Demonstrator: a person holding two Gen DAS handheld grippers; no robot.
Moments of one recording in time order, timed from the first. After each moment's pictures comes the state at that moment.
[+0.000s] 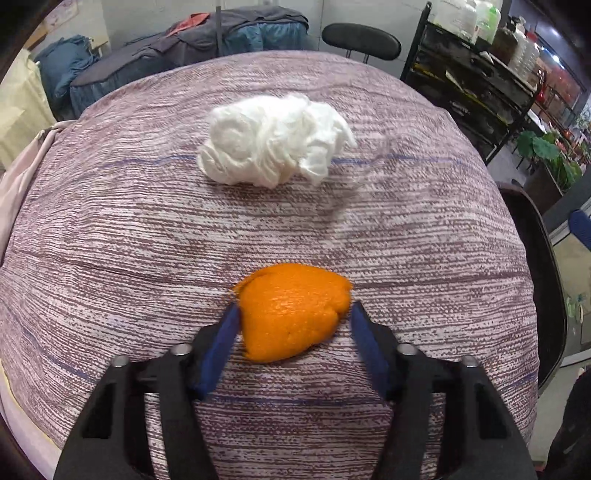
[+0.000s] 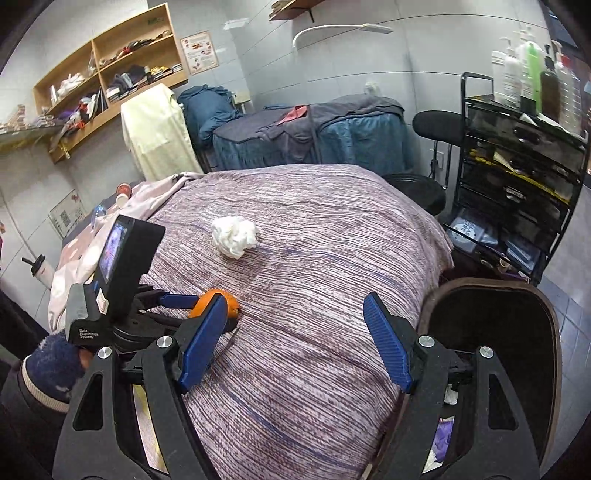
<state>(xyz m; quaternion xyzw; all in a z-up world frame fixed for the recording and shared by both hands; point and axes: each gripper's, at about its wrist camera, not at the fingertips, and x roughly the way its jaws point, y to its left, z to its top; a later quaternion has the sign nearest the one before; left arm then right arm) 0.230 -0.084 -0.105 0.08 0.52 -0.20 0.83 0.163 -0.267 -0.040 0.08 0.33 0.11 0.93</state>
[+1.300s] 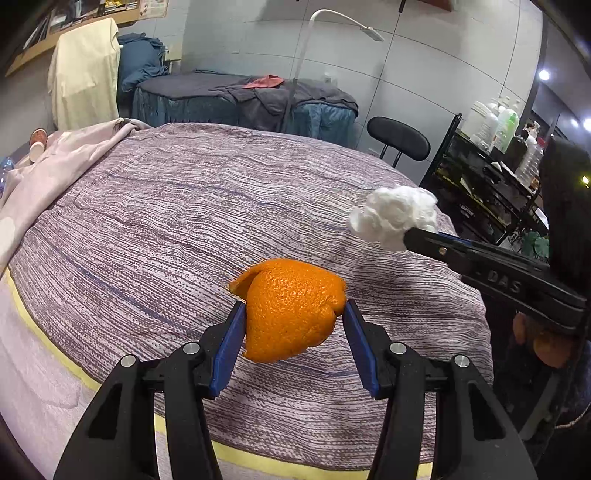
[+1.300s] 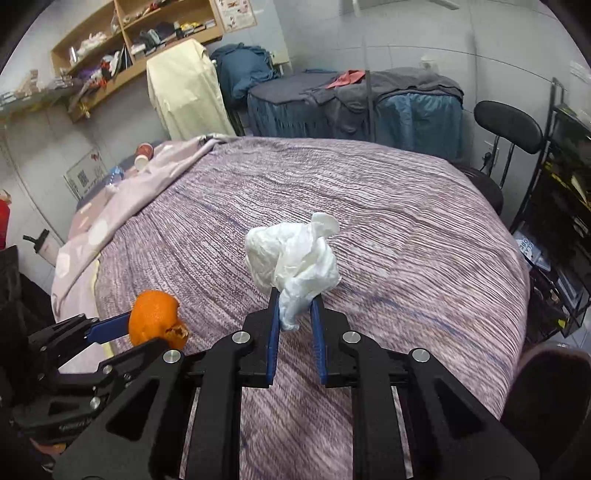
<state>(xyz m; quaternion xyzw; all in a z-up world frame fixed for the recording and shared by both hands) 0.181 -0.018 -0.055 -0.04 0.40 -0.14 0.90 0.249 -0.203 -0.046 0.06 0.38 0.17 0.91</state>
